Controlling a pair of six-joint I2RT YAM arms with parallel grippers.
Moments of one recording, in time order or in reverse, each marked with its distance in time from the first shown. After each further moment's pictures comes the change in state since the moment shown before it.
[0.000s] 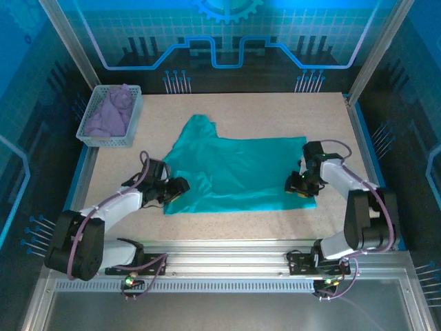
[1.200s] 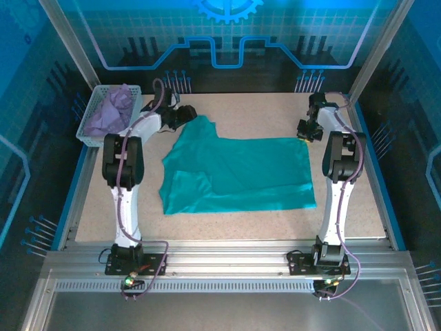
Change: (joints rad) left arm 0.140 0.977 1.235 -0.100 0.002 0.234; right arm -0.149 0.896 1.073 -0.089 0.175 -0.064
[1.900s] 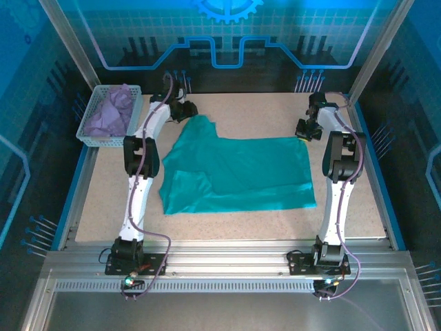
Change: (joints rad) left arm -0.004 0.463 0.761 -0.430 -0.076 0.115; right arm 0.001 0.000 -0.004 0.016 -0.042 -0.007
